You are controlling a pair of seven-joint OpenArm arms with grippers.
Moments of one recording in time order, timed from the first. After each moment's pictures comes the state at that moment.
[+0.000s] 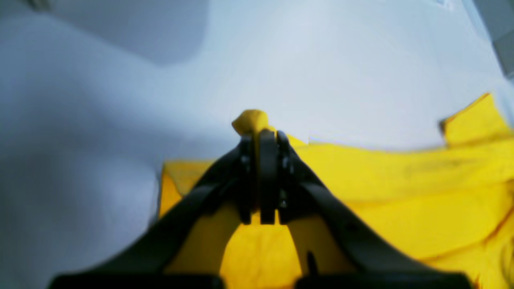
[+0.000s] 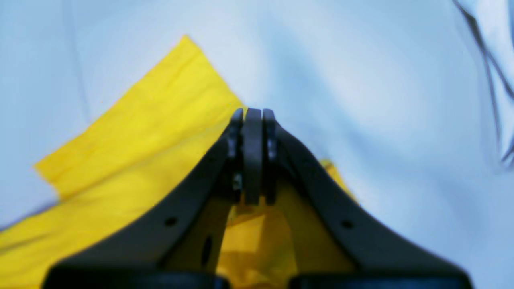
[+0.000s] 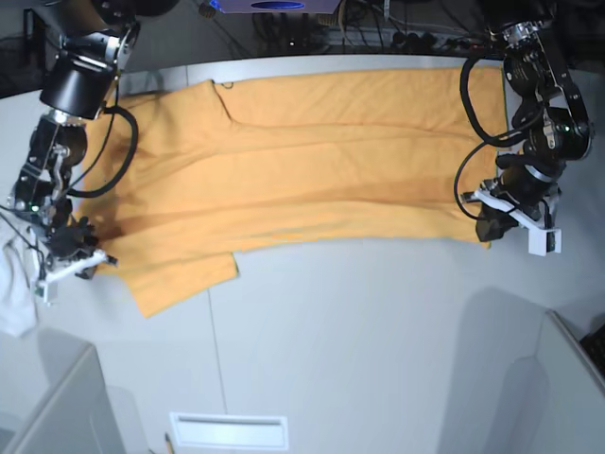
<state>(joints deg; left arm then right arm) 11.1 -15.4 -25.5 111.9 -38.5 -9.1 58.6 10.8 13.4 23.9 80.6 19.0 11.0 -49.4</state>
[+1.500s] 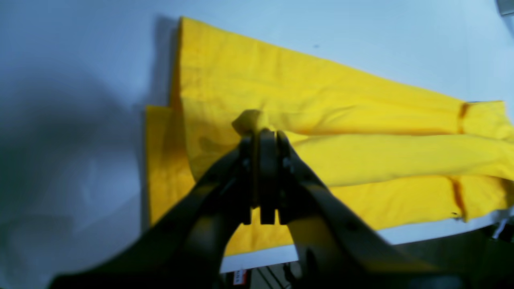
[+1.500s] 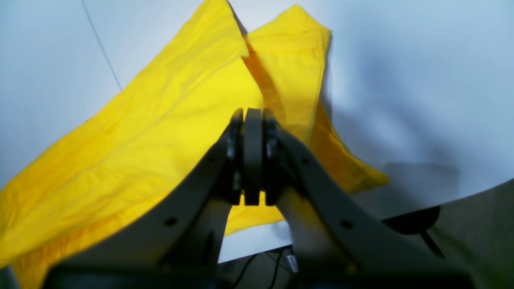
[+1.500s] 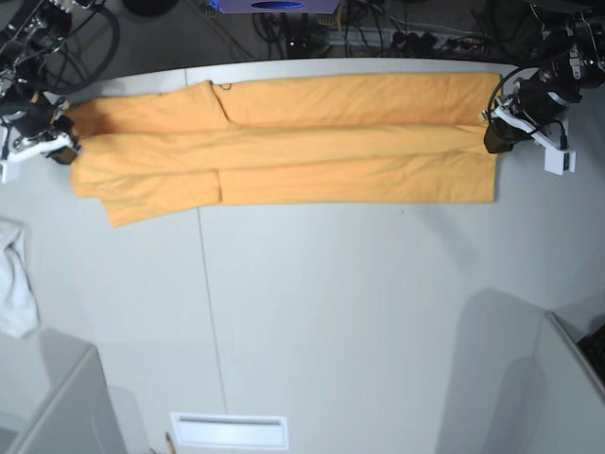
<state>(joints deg) 33.3 -21.6 -32.3 113.4 -55.9 -9.1 58.4 -16.9 9.5 45.0 106.9 41.6 10.8 -70.2</state>
